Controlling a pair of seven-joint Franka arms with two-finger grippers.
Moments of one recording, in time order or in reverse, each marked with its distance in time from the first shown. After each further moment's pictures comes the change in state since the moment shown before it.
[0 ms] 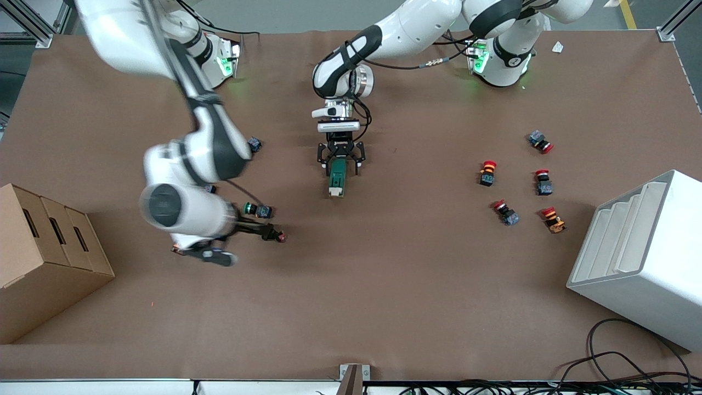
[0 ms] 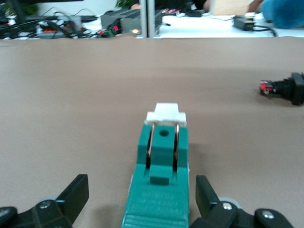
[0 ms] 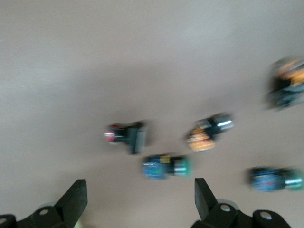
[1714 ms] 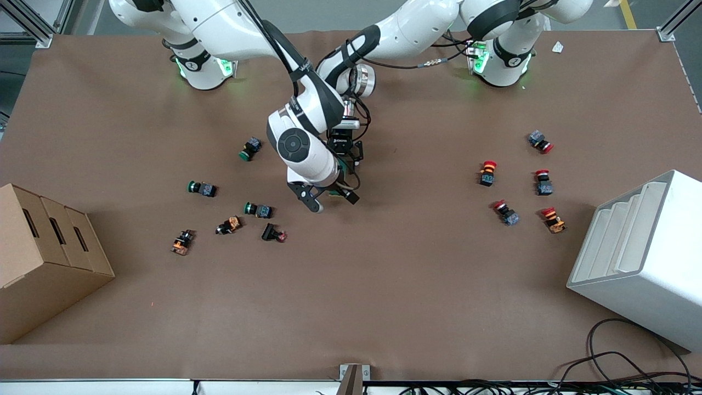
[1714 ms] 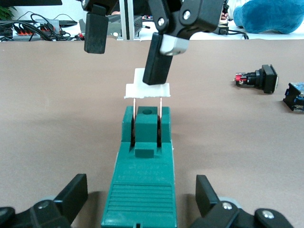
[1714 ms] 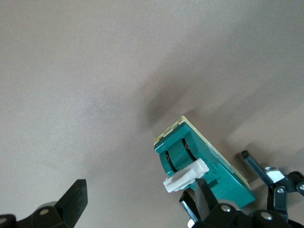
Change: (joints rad) left arm -0.005 0.046 0.005 -0.043 0.184 -0.002 -0.092; right arm 0.452 0.108 0.024 -0.241 0.269 0.565 0.892
